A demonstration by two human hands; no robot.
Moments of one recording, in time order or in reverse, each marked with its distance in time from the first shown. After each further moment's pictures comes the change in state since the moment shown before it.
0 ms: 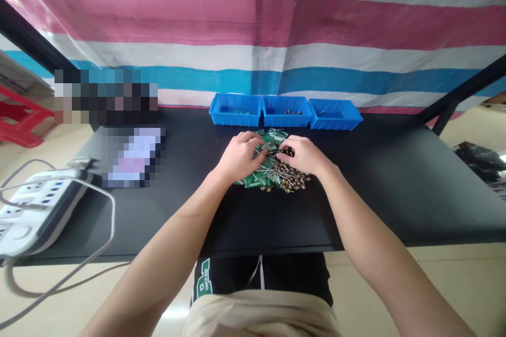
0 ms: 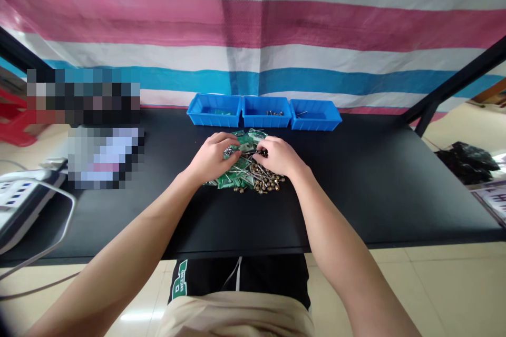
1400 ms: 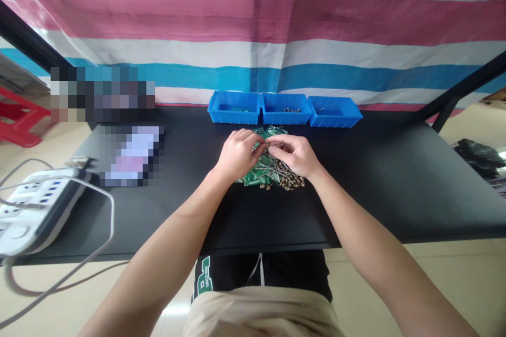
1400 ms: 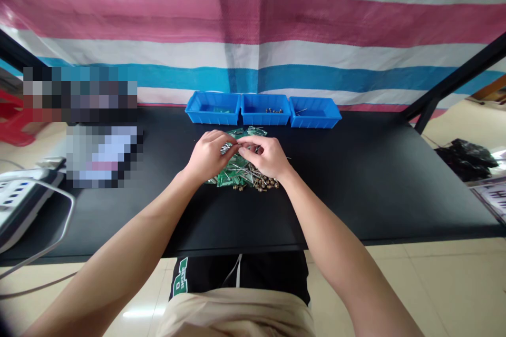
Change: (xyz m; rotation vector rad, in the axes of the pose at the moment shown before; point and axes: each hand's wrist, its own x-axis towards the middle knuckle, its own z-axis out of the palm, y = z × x) left_hand 0.001 0.005 -0.005 0.060 0.095 0.058; right_hand -0.002 -0.034 0.011 0.669 0.193 0.051
